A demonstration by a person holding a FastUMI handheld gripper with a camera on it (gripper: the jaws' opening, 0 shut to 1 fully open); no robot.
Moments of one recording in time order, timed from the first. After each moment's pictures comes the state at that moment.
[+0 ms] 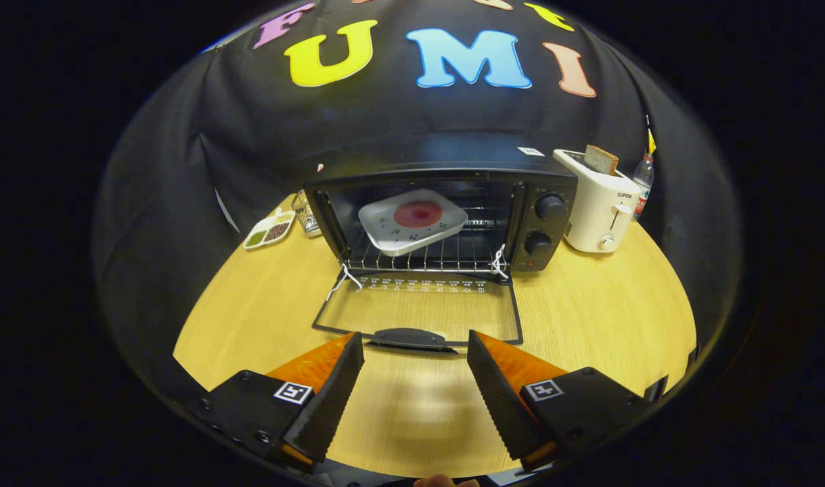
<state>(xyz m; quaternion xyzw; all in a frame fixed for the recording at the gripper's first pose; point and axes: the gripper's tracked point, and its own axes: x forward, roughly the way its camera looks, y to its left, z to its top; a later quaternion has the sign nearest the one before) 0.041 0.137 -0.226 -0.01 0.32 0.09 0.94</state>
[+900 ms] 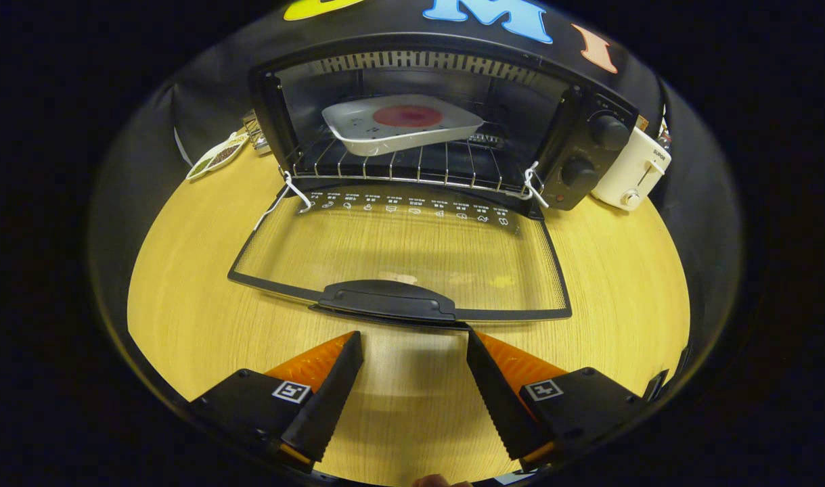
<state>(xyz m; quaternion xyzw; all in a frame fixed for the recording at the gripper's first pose) 0.066 0.138 -0.320 -0.06 0.45 0.03 0.89</state>
